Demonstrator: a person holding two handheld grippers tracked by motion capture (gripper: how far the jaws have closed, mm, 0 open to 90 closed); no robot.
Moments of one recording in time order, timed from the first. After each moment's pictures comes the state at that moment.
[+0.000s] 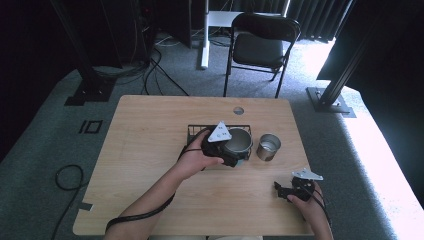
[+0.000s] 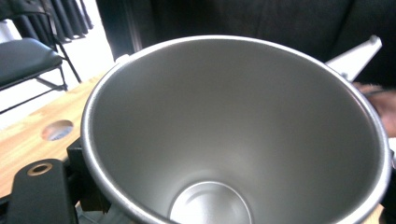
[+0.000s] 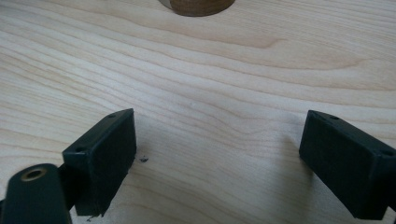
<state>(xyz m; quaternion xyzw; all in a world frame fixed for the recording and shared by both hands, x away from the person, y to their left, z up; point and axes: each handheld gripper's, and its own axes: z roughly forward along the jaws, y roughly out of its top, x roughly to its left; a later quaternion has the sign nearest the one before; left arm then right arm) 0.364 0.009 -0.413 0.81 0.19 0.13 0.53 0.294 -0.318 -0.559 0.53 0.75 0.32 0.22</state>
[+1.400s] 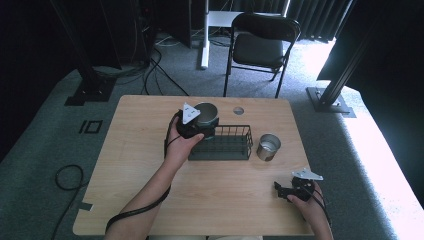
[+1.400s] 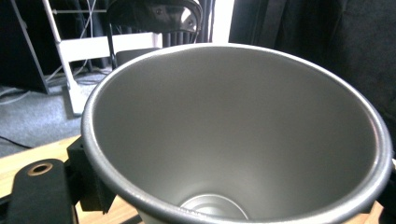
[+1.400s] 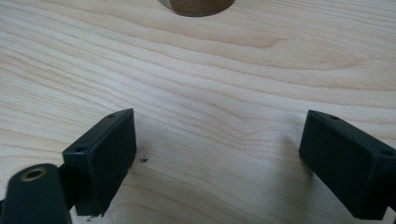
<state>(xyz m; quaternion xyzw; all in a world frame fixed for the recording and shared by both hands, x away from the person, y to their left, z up) 0.414 0.071 -0.427 0.70 0.39 0.26 0.54 0.294 -0.318 -0.559 0.53 0.75 0.32 0.22</state>
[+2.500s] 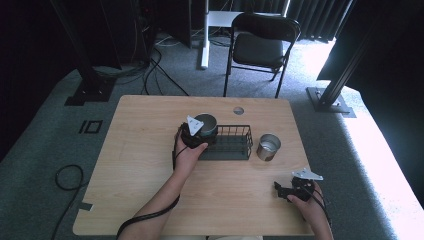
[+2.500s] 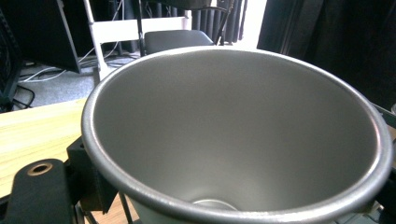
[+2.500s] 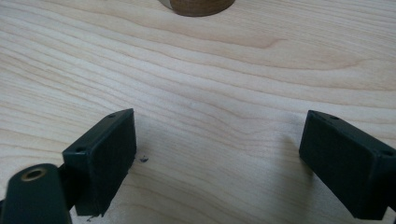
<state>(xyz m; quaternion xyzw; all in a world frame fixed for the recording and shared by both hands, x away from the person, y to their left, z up) 0.417 0.056 -0.484 0.69 0.44 0.29 0.50 0.294 -0.318 -0.559 0.53 0.75 0.32 0.22</state>
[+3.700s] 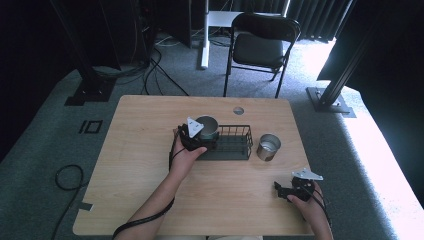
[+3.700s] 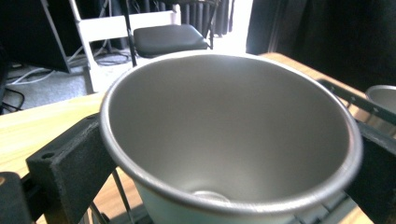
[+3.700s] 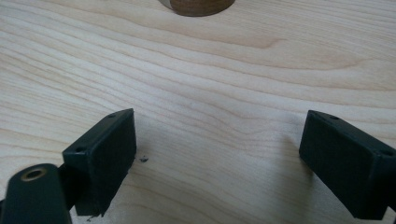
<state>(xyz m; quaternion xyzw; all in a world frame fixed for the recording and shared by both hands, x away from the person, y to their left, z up) 0.405 0.061 -0.476 0.71 0.41 0.28 0.49 0.294 -0.318 -0.559 0.53 0.75 0.32 0.22</state>
